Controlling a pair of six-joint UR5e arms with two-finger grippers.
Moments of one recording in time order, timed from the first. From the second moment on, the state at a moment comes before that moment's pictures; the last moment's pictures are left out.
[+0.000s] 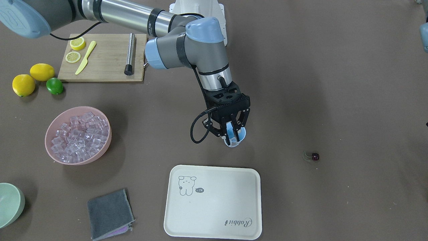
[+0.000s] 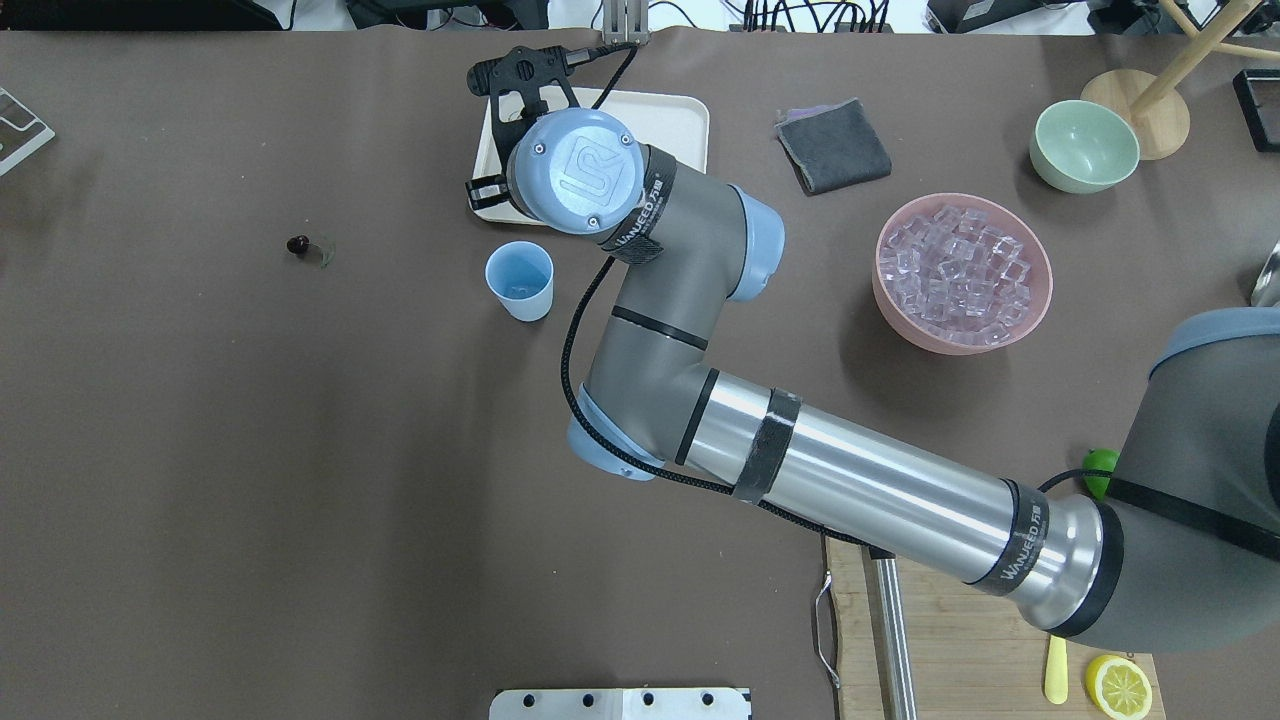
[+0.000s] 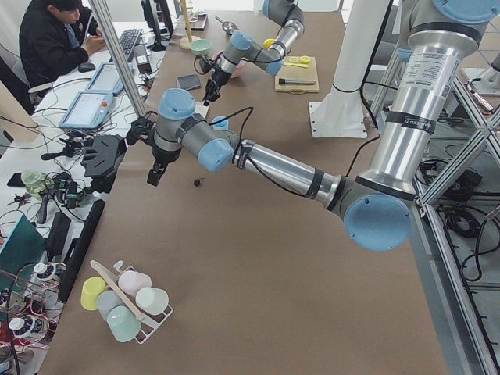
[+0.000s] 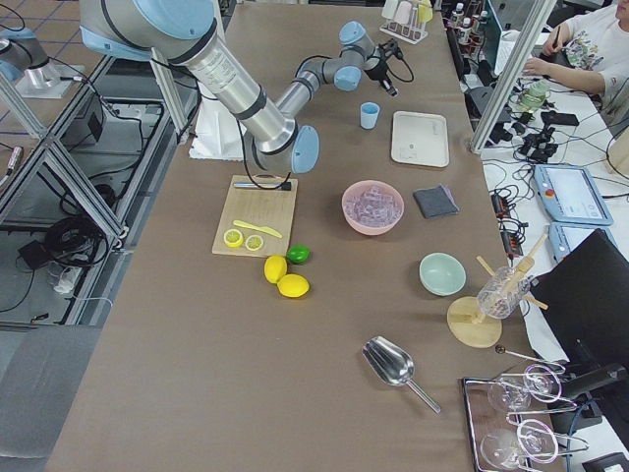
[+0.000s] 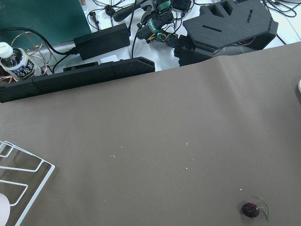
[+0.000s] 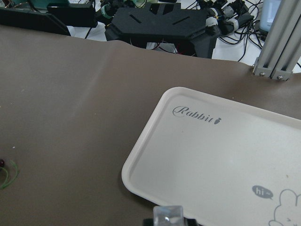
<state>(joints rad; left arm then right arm) -1.42 -1.86 -1.65 -1.92 -2.27 -0.37 0.54 -0.54 1.25 -1.12 1.50 0.91</state>
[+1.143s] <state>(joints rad) -1.42 -1.88 -1.58 -1.91 -2.27 -0.37 0.51 -0.56 1.26 -1.12 1.51 0.84</state>
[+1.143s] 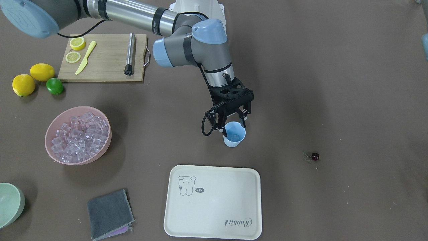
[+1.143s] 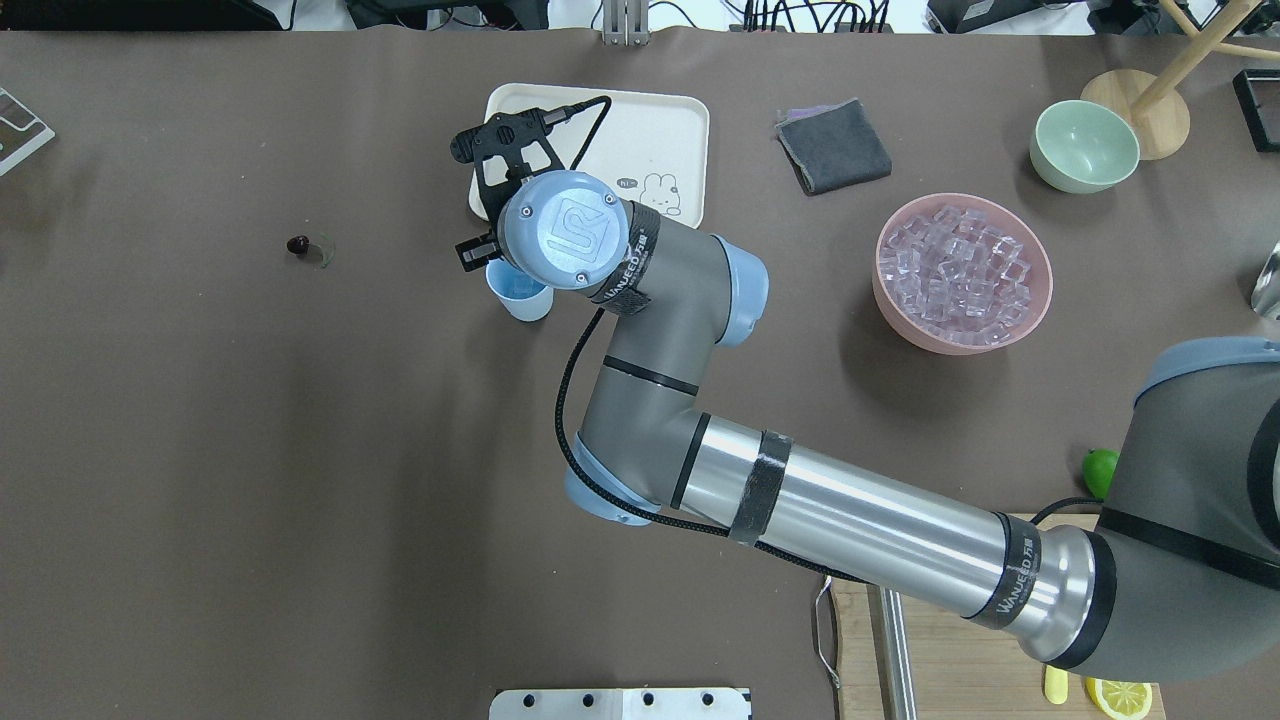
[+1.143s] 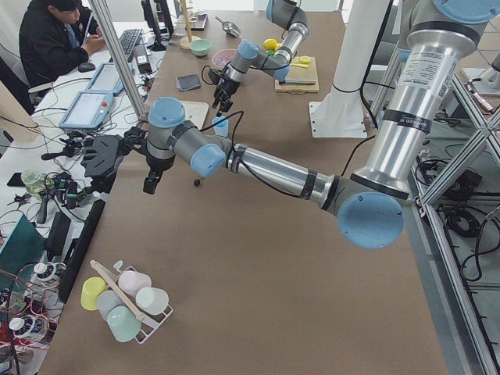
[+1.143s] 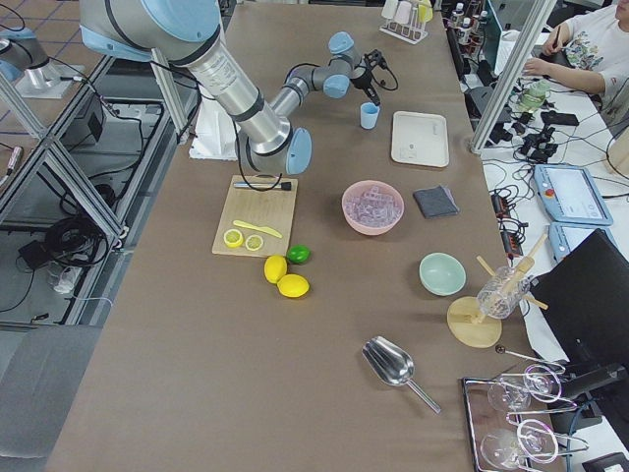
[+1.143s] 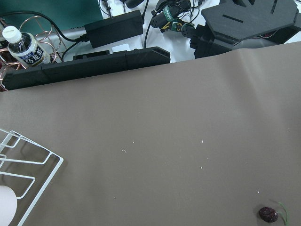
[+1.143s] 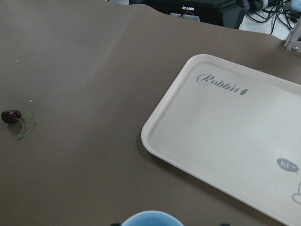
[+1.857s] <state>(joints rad) -1.33 -1.98 -1.58 -1.90 -2.28 -0.50 0.93 -0.84 1.47 -1.16 1.97 0.81</state>
